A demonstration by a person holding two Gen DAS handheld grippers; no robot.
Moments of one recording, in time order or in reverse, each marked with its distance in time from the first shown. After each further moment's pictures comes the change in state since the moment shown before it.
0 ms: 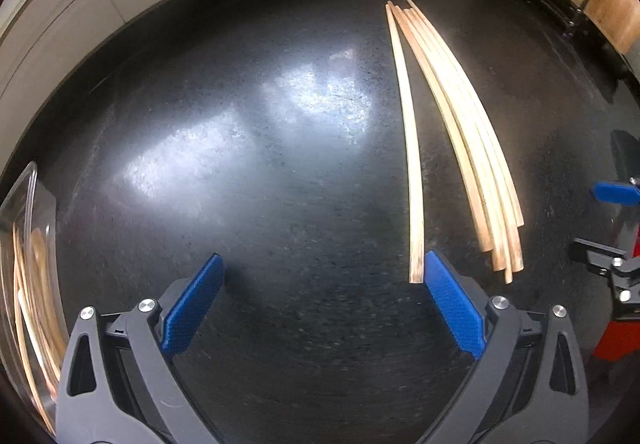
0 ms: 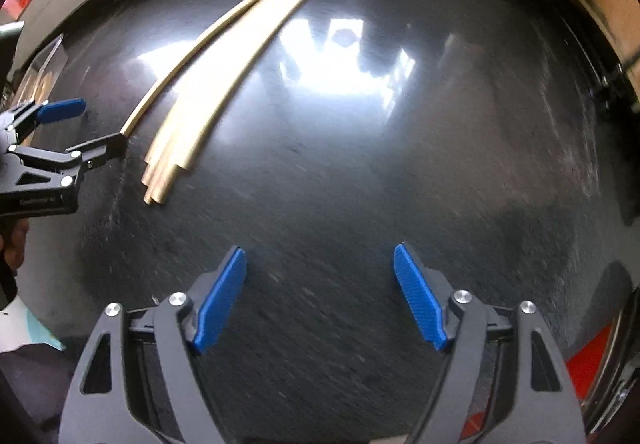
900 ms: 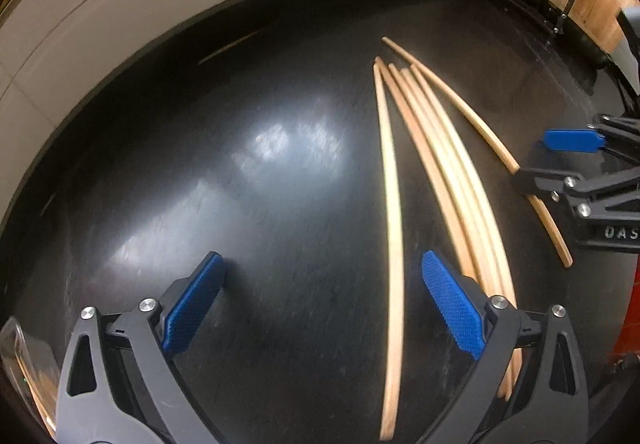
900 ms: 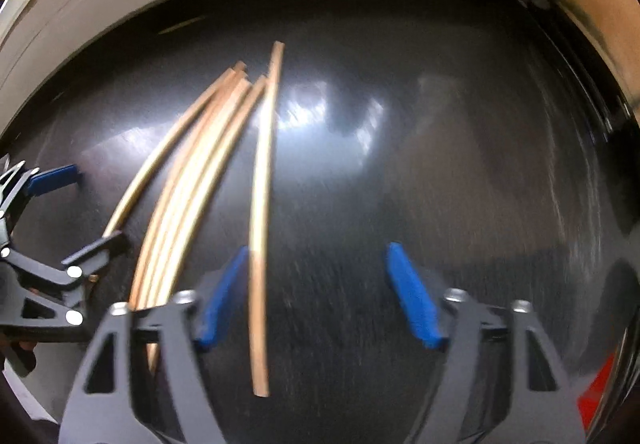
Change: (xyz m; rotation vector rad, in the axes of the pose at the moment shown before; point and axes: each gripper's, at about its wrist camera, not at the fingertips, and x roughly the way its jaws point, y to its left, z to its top) left arm 0.041 0.010 0.096 0.149 -0.080 -0.075; right arm 0.011 -0.033 0.108 0.152 -0.101 -0.036
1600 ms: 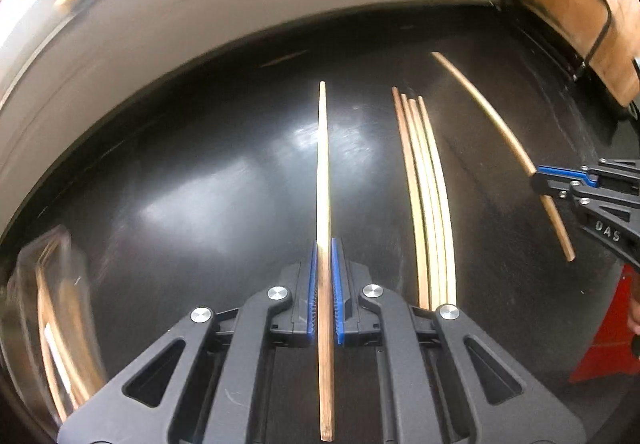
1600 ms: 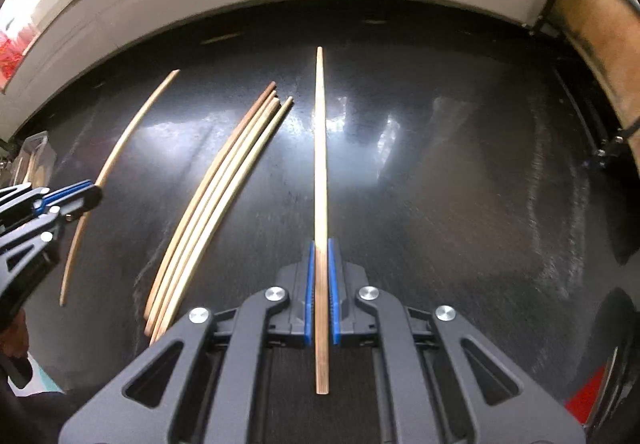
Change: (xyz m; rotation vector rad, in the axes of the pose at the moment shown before) left arm -0.081 -0.028 -0.015 -0.209 0.007 0.131; right arm -0.054 -0.013 -0.021 -0.066 -0.033 0.061
